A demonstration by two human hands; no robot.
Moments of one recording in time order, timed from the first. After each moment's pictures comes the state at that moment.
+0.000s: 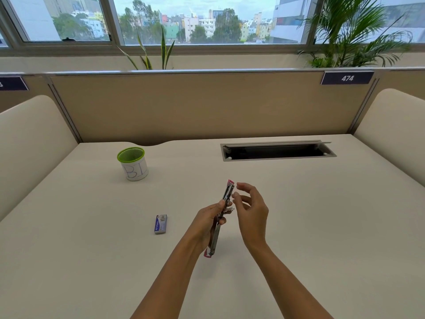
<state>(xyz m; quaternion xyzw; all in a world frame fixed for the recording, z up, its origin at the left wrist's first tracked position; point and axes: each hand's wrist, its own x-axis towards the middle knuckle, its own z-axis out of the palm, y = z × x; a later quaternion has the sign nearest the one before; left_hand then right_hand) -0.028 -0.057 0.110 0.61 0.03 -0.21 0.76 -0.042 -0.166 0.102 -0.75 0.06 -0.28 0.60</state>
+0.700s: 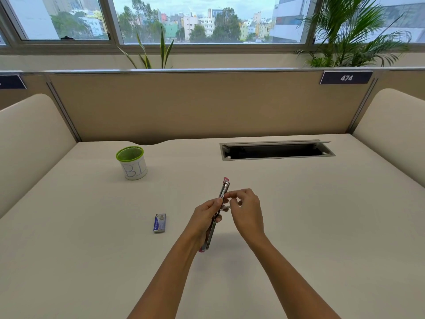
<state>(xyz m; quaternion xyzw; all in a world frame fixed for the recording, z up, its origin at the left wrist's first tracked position) -0.025 -0.052 0.106 0.64 0.01 -0.17 0.75 -0.040 -0.165 0.119 -0.87 0.10 -0.17 0.46</state>
